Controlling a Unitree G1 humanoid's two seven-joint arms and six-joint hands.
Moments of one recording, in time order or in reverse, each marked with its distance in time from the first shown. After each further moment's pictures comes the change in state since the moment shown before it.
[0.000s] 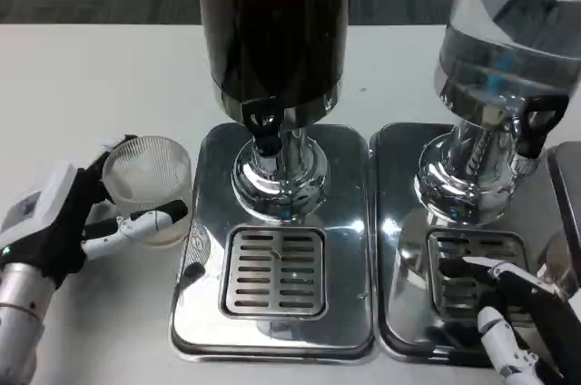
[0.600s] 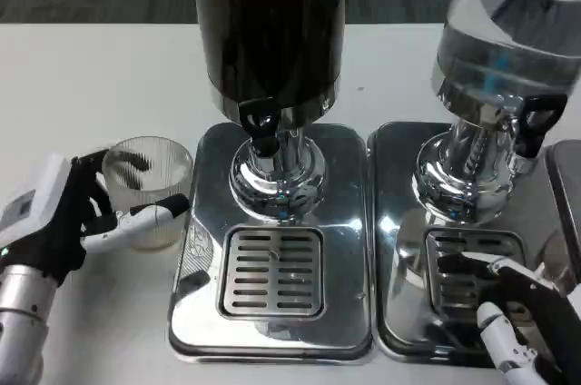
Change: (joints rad) left arm 0.002 -0.013 0.000 0.017 0.003 -0.057 0.106; right arm -0.016 0.000 0.000 0.004 0.000 0.000 0.000
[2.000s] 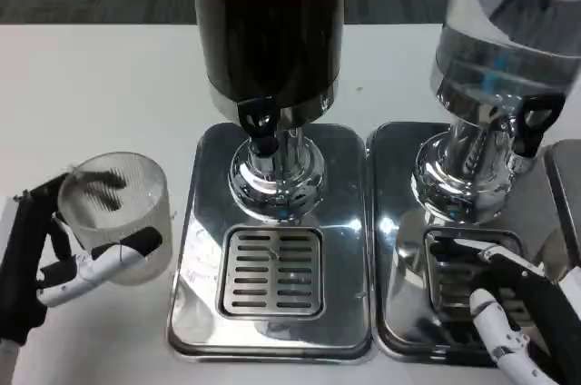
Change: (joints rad) left arm 0.437 -0.003 0.223 -0.570 -0.105 -0.044 -0.110; right arm -0.058 -0.005 0.011 0.027 0.029 0.008 0.015
